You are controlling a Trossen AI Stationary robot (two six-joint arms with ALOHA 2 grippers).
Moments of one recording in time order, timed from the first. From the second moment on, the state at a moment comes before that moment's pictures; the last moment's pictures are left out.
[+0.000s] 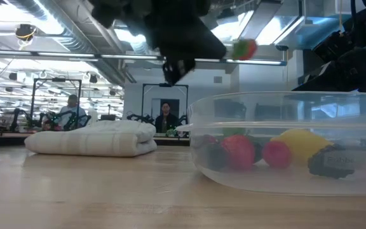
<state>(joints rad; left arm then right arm) -0.19 1.78 1.10 0.10 0.22 -0.38 -0.02 0.50 0.04 0.17 0.14 0.02</state>
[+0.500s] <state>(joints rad) -0.23 2.07 1.59 -0.46 0.25 -0.28 -0.02 0.50 0.04 0.16 0.14 0.02</state>
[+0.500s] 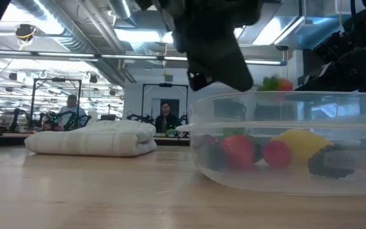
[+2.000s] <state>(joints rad) -0.24 2.13 1.72 -0.69 0.14 -0.22 -0.02 0.50 0.04 0.15 0.14 0.02</state>
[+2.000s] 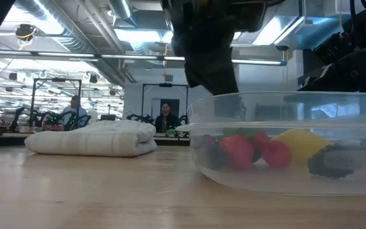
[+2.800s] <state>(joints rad) -0.26 1.92 1.72 -1.13 -0.22 -0.47 -0.02 0.50 0.04 0.15 0.14 0.02</state>
